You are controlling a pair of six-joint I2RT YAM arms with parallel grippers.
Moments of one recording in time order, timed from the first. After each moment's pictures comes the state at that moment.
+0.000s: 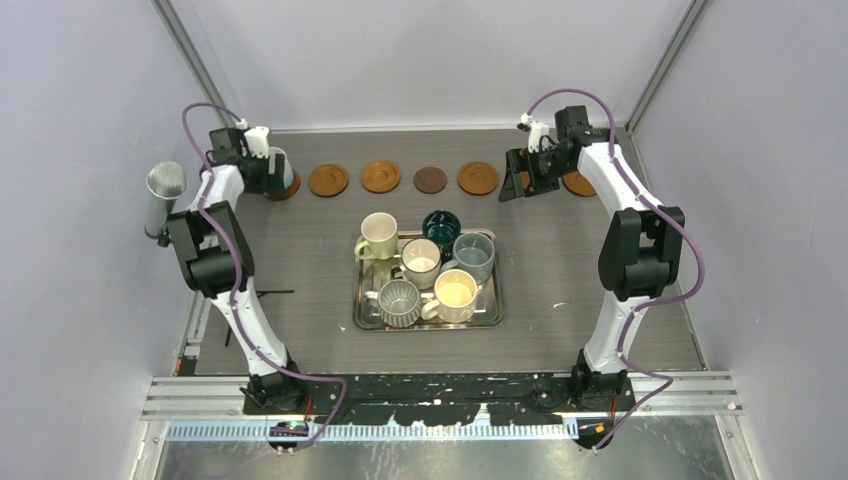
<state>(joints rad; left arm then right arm) 0.28 2.05 1.60 -0.39 0.23 0.34 0.07 1.93 1.68 -0.85 -0.57 -0.19</state>
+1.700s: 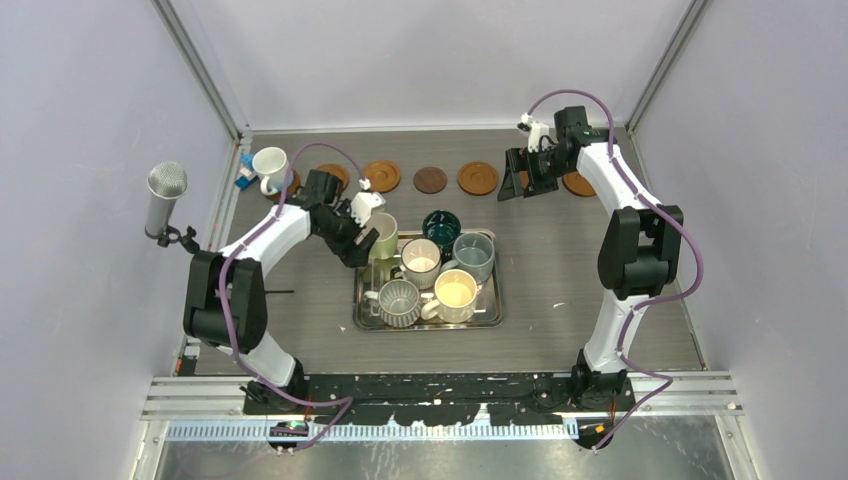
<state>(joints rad) -0.22 1.61 1.10 -0.69 0.46 0.63 0.07 1.94 1.68 -0.84 -0.57 -0.16</state>
